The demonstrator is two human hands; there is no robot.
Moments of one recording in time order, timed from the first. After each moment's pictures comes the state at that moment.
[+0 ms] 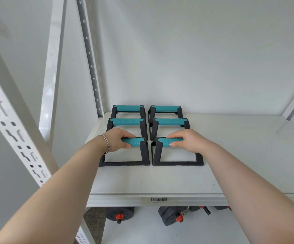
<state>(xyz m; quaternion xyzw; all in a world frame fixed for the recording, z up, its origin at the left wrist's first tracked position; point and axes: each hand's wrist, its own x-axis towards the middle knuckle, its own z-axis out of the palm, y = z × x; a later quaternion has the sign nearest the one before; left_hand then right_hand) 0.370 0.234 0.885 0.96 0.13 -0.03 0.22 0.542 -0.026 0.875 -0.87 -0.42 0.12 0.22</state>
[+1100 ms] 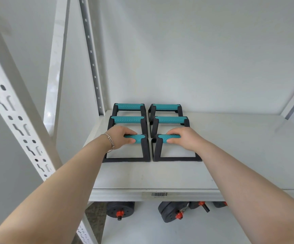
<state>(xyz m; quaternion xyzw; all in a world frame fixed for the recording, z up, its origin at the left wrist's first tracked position) 0.375 0.234 0.873 0.97 0.14 0.02 0.20 0.534 -0.018 0.867 -0.87 -0.41 0.09 0.26</state>
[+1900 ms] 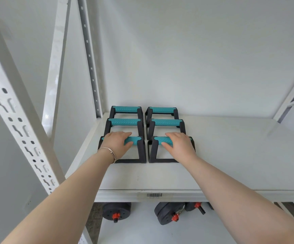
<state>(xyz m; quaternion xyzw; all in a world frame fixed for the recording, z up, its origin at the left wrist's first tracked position) 0.363 0.208 0.852 0.97 0.18 0.12 0.08 0.502 -0.019 0.840 -0.90 -0.38 -0.13 0.19</state>
